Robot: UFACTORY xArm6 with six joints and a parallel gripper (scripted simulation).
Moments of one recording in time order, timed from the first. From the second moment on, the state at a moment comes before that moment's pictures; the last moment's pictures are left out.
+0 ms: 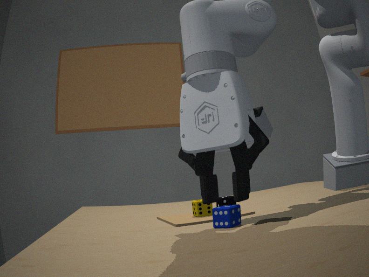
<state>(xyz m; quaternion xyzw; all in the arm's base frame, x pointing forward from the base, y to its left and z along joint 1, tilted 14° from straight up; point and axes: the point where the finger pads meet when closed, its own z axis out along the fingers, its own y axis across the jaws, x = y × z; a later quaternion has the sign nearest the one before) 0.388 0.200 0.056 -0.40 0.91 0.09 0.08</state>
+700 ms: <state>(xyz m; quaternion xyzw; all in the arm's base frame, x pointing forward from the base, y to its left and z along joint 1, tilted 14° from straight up) 0.389 0.200 0.054 -0.40 0.91 0.09 0.08</state>
